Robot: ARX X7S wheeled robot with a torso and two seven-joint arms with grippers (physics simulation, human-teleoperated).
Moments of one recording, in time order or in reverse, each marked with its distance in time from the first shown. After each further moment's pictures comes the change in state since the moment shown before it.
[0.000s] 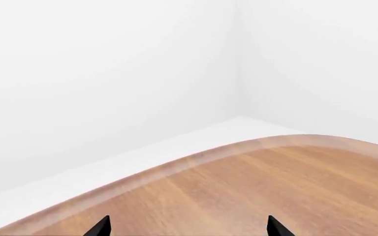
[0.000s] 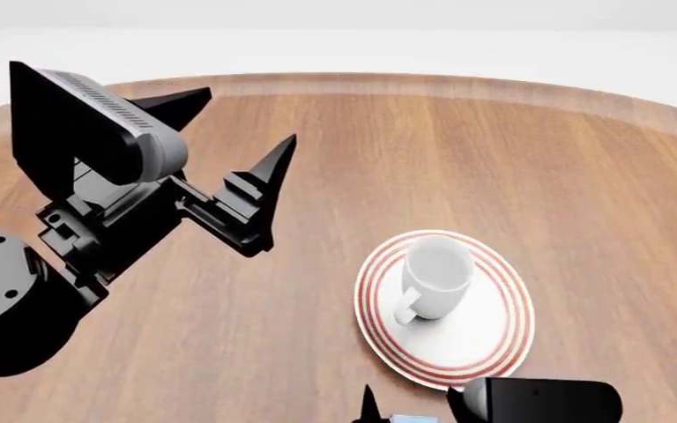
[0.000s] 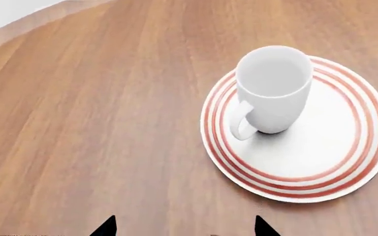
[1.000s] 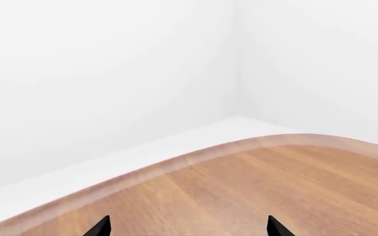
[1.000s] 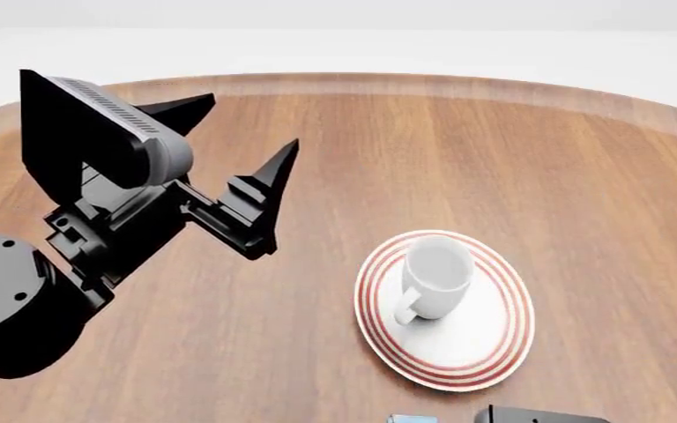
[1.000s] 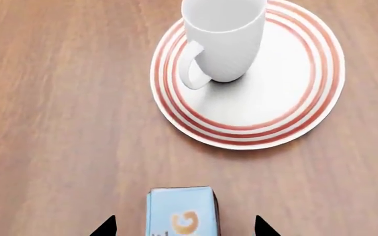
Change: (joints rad) left arm 0.021 0.011 -0.003 -0.006 0.005 0.005 -0.004; right arm -0.495 -0.199 0.657 0.054 0.077 0.523 -0.117
